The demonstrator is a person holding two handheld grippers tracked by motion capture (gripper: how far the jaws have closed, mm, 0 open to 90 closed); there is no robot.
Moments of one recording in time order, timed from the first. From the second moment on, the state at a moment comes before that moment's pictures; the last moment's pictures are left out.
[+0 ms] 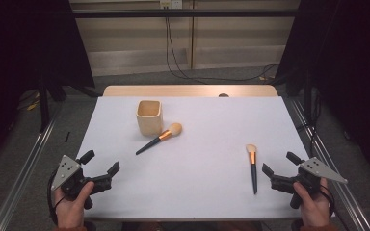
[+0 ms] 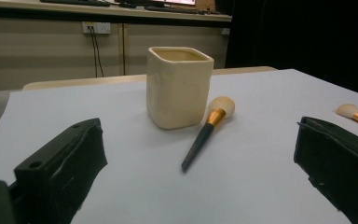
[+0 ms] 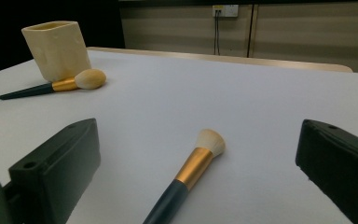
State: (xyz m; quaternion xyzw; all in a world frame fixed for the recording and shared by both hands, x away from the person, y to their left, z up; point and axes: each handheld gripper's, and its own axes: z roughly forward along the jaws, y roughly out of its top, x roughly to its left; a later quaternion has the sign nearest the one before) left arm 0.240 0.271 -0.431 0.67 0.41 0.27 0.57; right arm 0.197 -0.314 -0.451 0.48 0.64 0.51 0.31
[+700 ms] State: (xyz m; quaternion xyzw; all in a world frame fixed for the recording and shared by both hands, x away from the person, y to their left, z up) left arm 0.243 0.258 -0.426 0.68 0.39 0.26 0.56; right arm 0.196 -0.311 -0.449 0.48 0.64 0.51 0.32
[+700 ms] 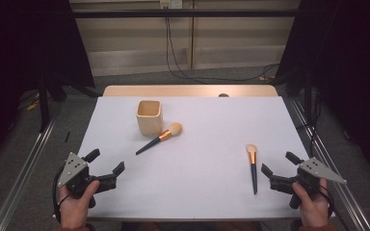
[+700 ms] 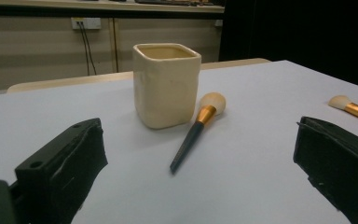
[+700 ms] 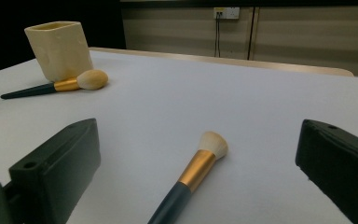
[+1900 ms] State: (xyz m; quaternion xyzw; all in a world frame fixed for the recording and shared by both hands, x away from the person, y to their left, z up) left arm 0.298 0.208 -0.409 0.70 0.35 0.24 0.57; right arm 0.197 -0.311 -0.451 0.48 0.64 0.51 0.31
